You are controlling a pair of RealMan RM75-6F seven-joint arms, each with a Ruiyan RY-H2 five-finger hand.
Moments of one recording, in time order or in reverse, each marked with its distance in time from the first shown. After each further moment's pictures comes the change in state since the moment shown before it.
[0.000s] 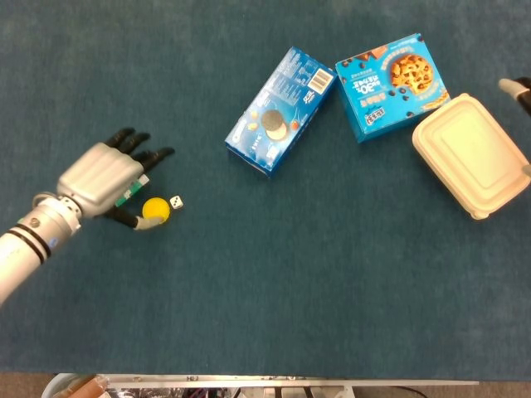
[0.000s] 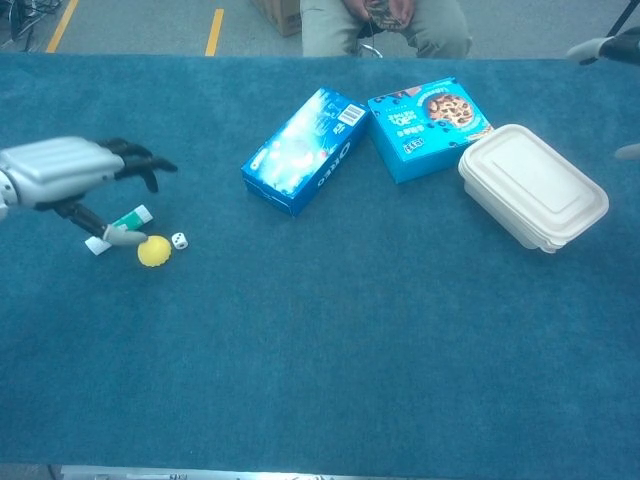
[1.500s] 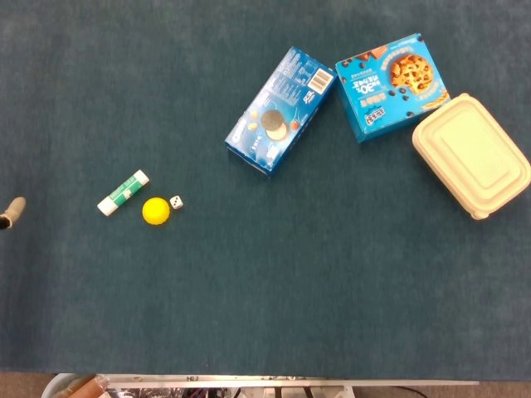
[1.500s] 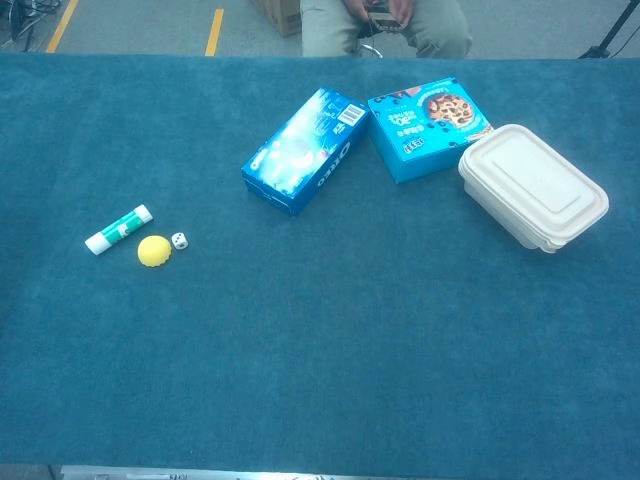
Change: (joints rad) left arm 0.499 0.002 -0.103 -0.111 -0.085 0.686 0.122; right arm -0.407 -0.038 -0.063 -0.037 -0.200 0.526 0.000
